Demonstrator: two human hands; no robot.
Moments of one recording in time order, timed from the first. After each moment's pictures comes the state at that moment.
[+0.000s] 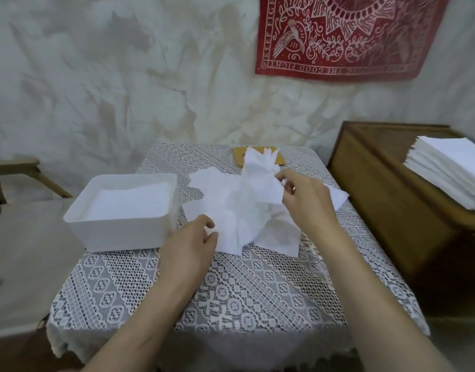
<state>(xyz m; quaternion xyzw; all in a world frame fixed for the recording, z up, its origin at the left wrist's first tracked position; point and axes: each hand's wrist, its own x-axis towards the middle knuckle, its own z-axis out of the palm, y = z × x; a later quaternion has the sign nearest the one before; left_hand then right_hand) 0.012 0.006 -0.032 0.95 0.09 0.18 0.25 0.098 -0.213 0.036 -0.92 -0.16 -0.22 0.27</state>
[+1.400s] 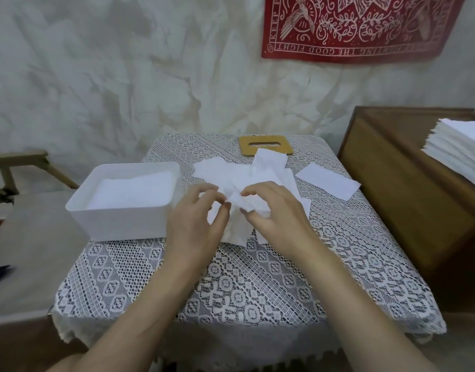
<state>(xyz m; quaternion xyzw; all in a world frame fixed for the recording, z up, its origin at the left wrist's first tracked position) 0.019 0.000 -0.019 0.88 -0.01 0.36 0.31 0.062 -0.179 0.004 -0.88 -0.28 -0.12 0.36</state>
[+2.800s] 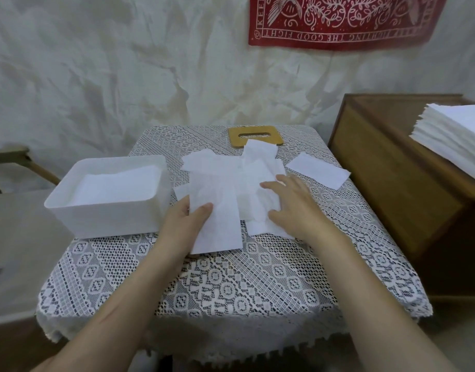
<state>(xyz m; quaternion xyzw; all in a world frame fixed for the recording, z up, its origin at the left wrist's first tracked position) 0.019 0.001 -0.024 0.73 0.13 0.07 0.67 0.095 -0.223 -0.013 -0.95 -0.15 0.02 0.26</state>
